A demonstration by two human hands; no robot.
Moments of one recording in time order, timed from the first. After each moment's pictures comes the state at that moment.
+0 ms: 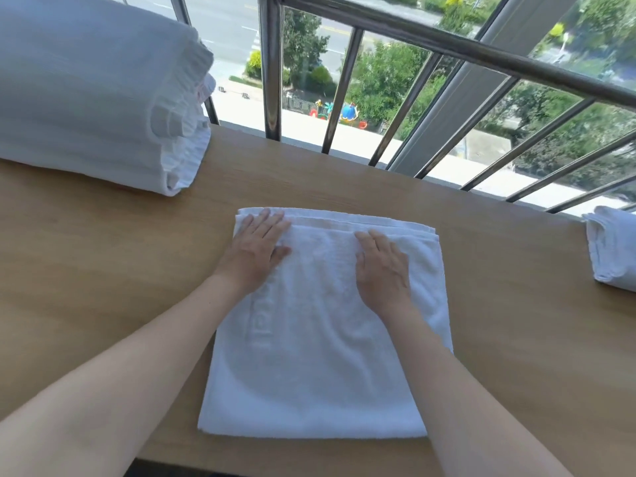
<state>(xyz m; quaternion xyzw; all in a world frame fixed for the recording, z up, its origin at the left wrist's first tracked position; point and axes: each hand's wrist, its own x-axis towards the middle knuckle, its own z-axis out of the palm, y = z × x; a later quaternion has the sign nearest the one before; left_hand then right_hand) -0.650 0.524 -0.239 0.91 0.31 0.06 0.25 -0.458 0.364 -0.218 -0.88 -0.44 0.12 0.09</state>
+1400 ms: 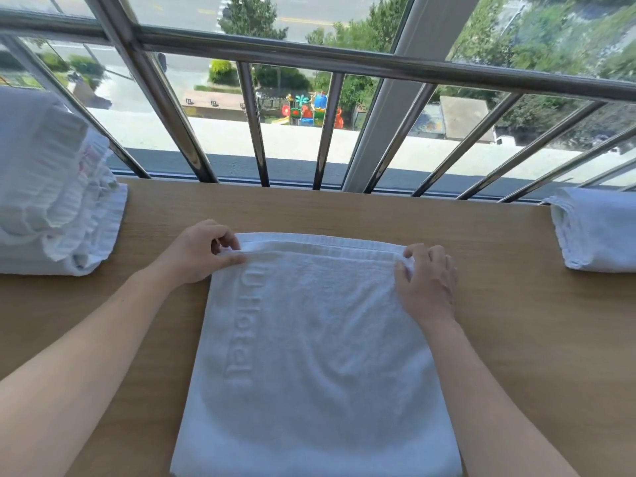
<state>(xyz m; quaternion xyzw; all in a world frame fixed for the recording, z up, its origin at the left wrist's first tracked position) -0.572 0.618 -0.219 0.87 0.32 -0.03 0.37 -0.323 0.305 -0.224 -0.94 -0.28 0.04 0.17</state>
